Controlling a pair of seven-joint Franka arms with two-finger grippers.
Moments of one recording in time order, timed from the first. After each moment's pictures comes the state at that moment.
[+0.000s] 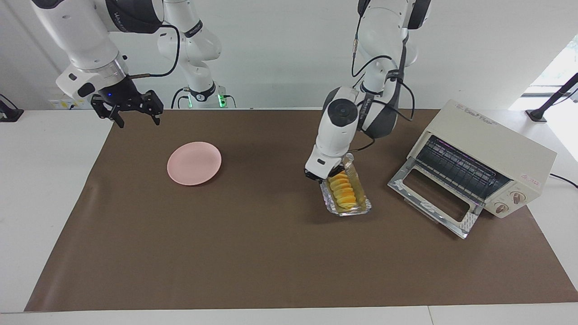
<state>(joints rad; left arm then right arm) -0.61 0.37 0.12 -1.58 -0.09 1.88 -0.64 -0.05 -0.04 0.03 -1.66 0.00 1.57 -0.11</state>
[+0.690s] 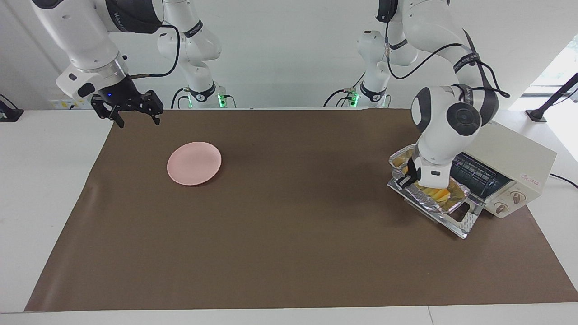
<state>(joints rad) -0.47 0.34 0.38 -1.62 -0.09 1.81 -0.62 -0.05 -0.04 0.03 -1.66 0.00 1.57 -0.11</state>
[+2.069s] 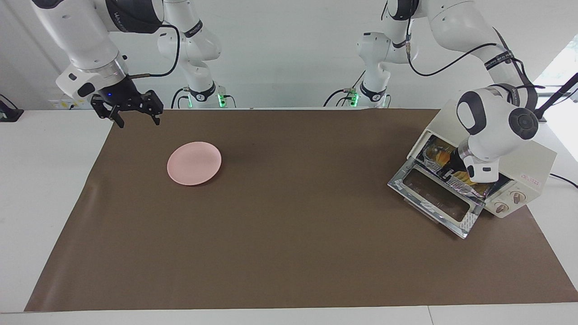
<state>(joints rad) -0.33 0.29 0.42 -1.75 -0.08 1.80 -0.56 -0.05 -0.04 0.03 -1.66 0.00 1.57 -0.11</state>
